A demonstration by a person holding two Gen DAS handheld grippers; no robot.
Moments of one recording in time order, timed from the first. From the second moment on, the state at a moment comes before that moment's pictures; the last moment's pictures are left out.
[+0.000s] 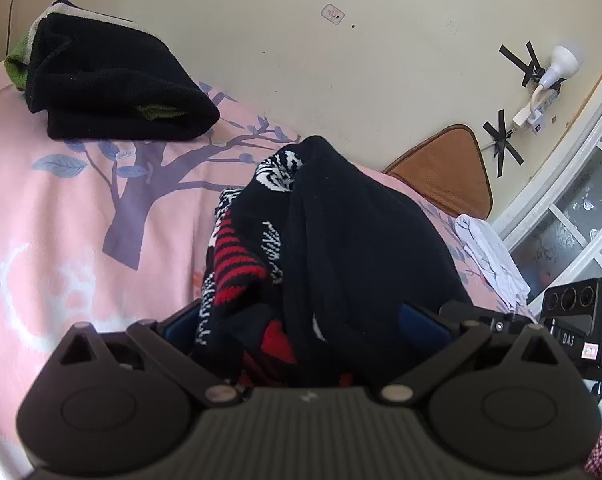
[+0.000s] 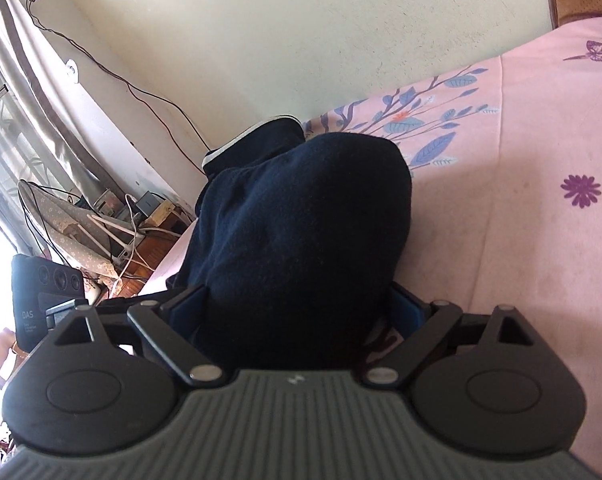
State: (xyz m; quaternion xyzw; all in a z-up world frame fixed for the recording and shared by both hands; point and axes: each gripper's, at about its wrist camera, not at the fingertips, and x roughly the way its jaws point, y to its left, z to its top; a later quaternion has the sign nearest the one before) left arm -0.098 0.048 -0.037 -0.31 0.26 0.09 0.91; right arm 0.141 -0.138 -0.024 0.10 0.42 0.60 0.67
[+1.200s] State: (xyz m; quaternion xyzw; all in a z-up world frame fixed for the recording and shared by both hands) left arm -0.109 0.031 -0.033 -0.30 0.26 0.10 0.91; right arm 0.141 -0.134 -0.024 0.09 0.42 0.61 0.66
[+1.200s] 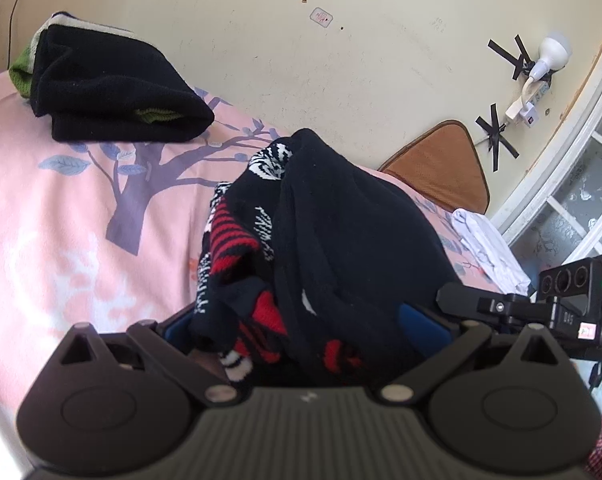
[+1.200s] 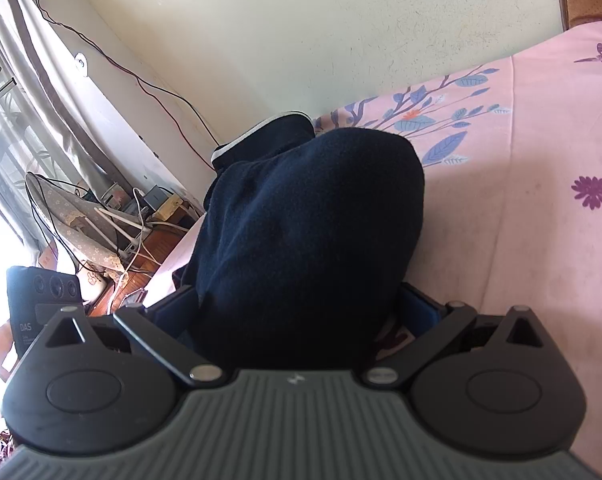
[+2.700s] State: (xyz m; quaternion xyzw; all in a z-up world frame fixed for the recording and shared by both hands) left arm -0.103 0.234 0.071 -0.33 0.06 0.30 0.89; right arm 0.166 0.161 0.102 -0.02 0.26 0.77 0.58
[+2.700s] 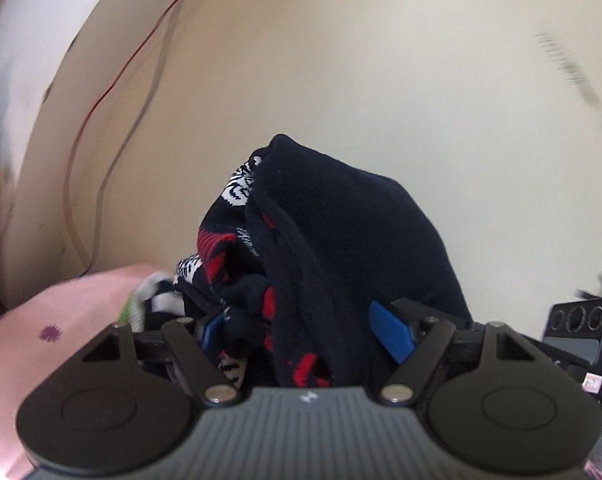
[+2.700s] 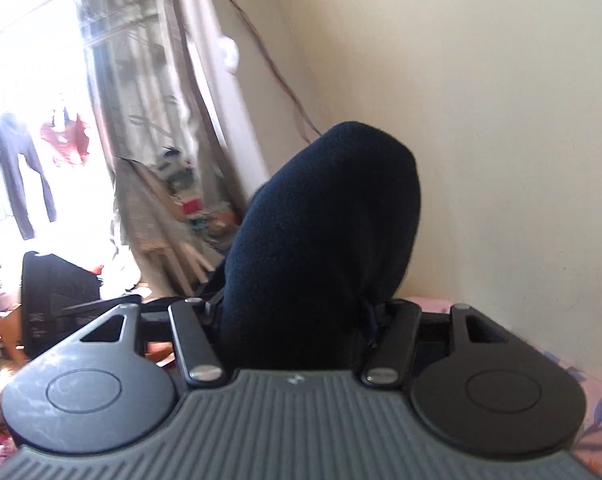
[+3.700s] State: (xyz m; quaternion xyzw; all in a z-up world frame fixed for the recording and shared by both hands) left arm -0.091 -0.009 -0.010 -0.20 0.22 0.41 0.86; right arm 0.129 -0.114 -0.010 0.01 0.37 0.58 0.72
